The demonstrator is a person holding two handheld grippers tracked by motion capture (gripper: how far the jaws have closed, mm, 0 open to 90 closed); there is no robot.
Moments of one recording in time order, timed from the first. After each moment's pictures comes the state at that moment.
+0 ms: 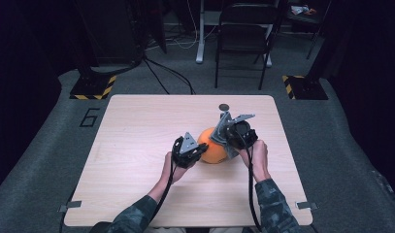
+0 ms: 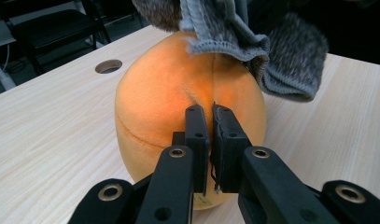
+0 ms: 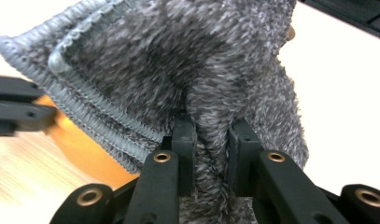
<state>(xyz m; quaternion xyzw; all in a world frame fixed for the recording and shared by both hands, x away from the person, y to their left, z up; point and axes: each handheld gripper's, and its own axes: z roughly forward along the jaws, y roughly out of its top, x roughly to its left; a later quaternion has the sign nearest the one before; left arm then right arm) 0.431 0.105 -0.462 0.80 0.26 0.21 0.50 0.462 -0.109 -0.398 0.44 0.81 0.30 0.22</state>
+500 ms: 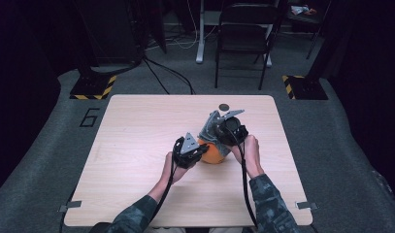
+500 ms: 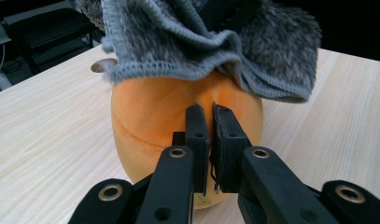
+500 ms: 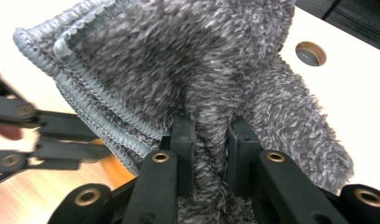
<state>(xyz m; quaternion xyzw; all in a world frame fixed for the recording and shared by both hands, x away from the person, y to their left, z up) 0.430 0.103 -0.462 0.80 0.26 0.20 0.50 0.471 -0.084 -0.391 0.41 0.84 0.30 0.20</state>
